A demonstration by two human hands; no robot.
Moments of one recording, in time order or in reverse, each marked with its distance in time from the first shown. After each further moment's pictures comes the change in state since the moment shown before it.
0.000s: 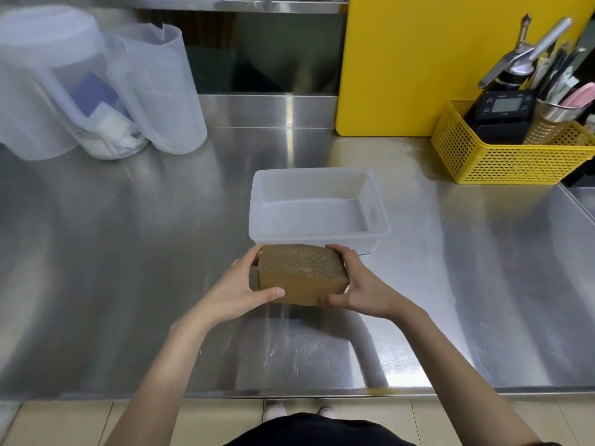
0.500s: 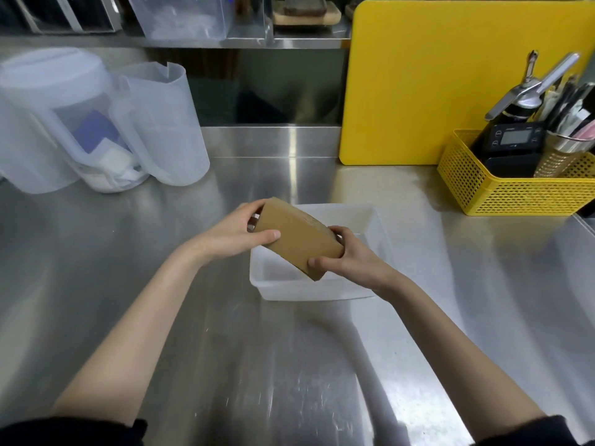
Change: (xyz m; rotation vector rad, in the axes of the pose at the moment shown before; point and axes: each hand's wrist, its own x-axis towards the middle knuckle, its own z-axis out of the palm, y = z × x) left_hand 0.097 0.056 -0.084 0.046 -0.029 0.077; right_hand 0.072 -0.052 -0.048 0.173 0.108 0.103
